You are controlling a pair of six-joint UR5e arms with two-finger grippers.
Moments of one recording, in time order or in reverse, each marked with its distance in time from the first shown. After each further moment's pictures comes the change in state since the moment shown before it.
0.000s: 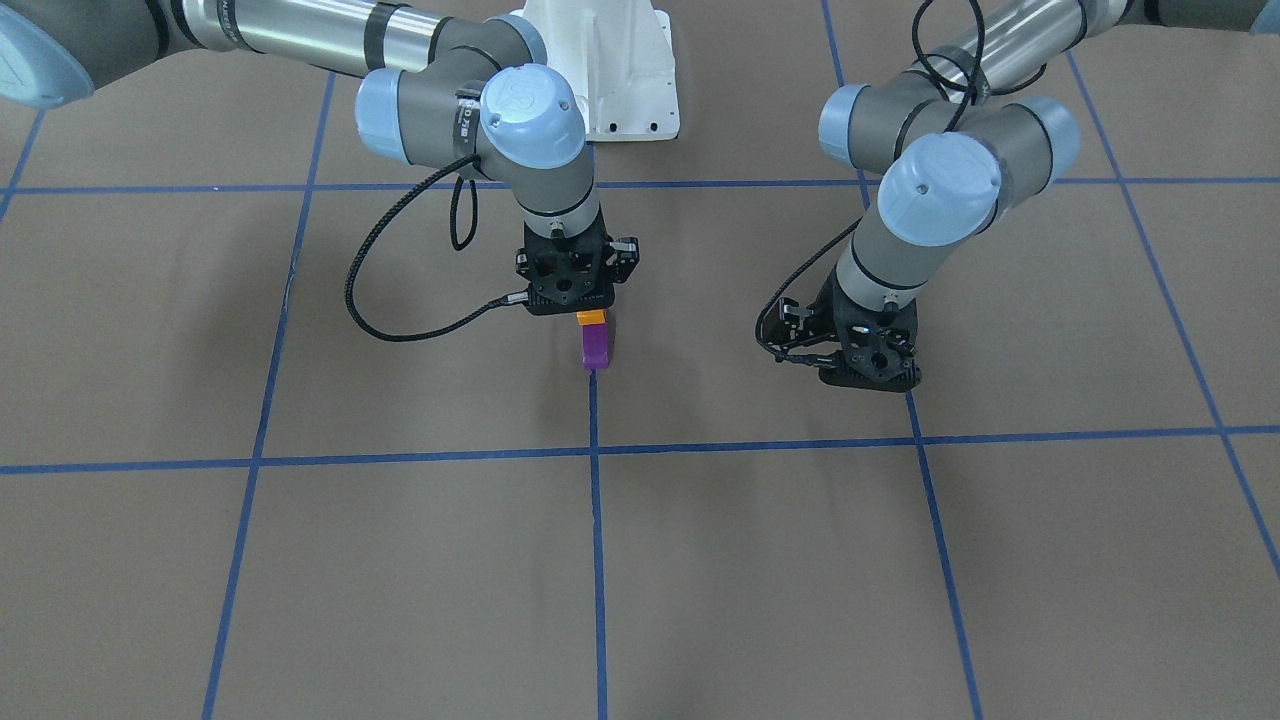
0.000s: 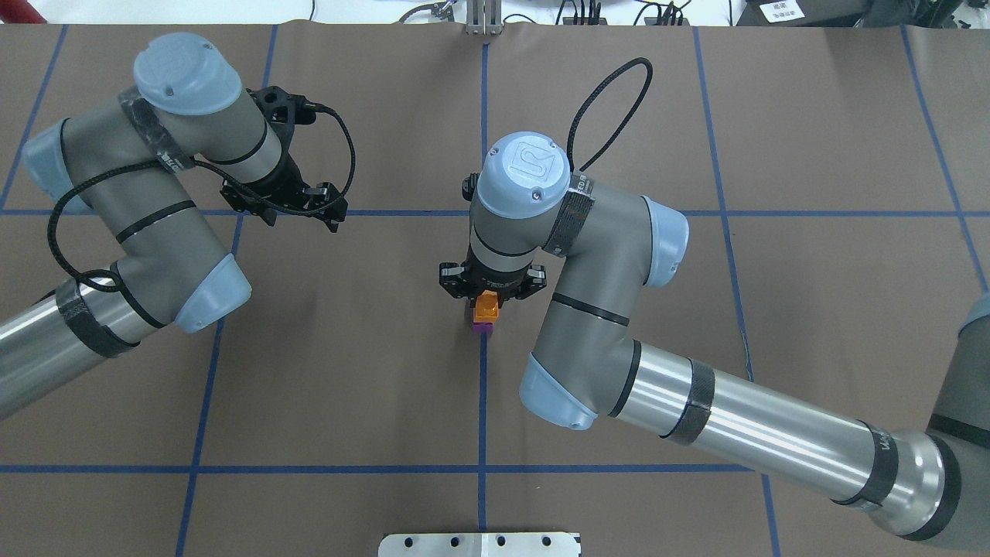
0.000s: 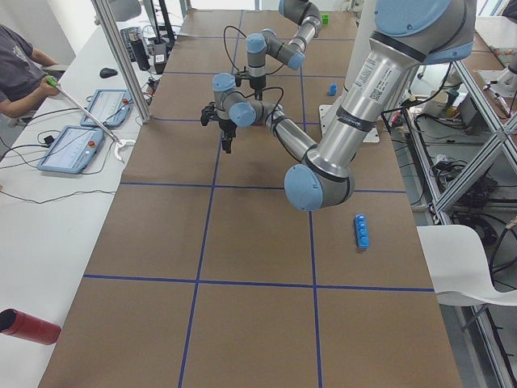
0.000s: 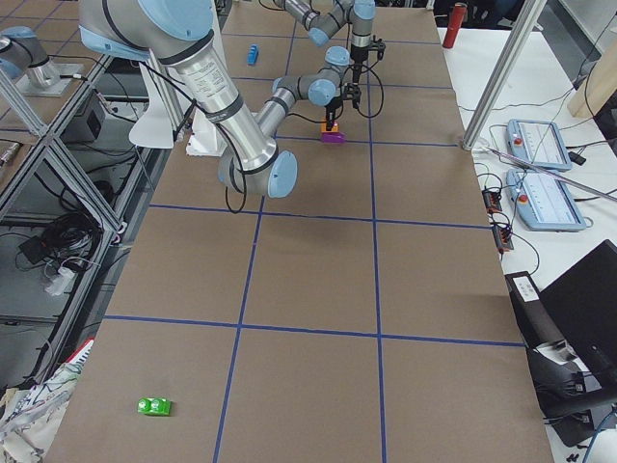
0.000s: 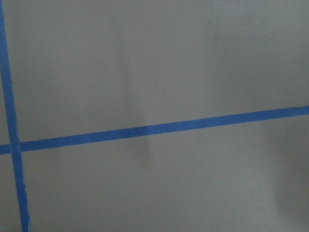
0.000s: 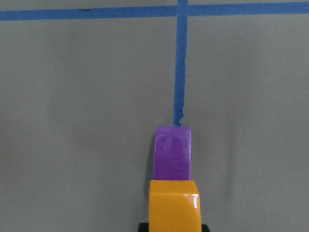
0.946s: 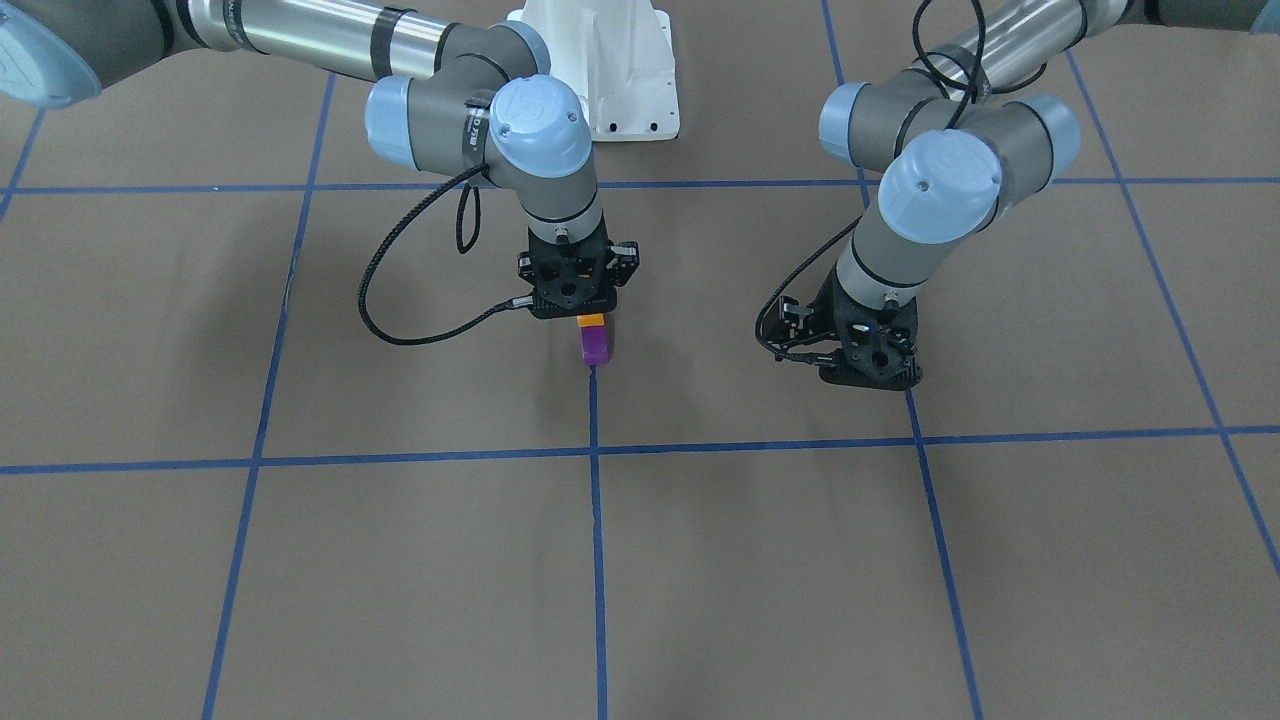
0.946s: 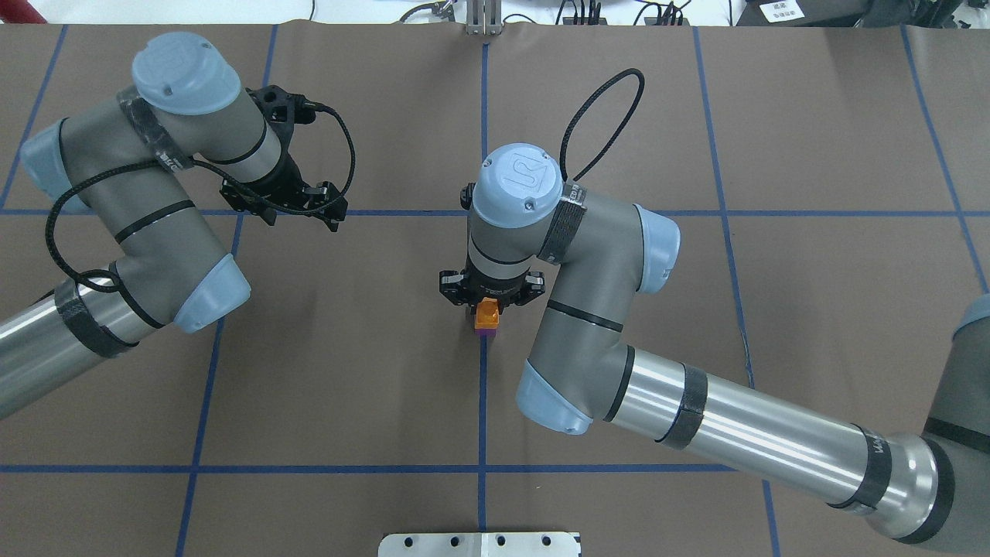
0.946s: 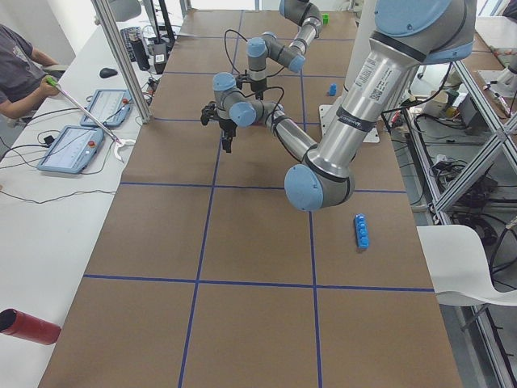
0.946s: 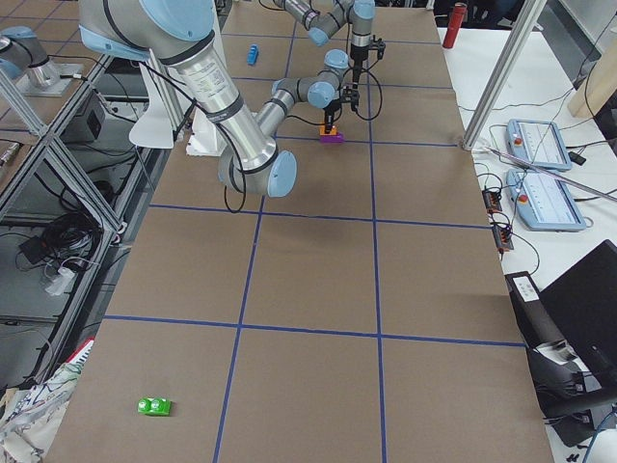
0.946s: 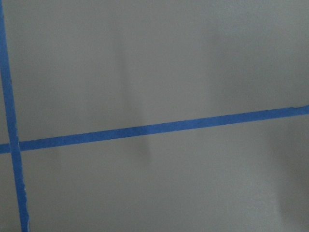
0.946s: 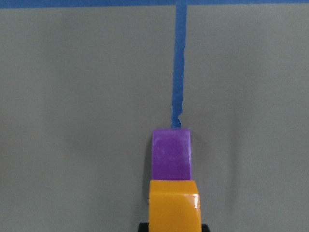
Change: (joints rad) left arm 0.000 0.001 -0.005 0.000 0.000 -0.004; right arm -0.013 0.003 -0.023 0.003 -0.005 -0.008
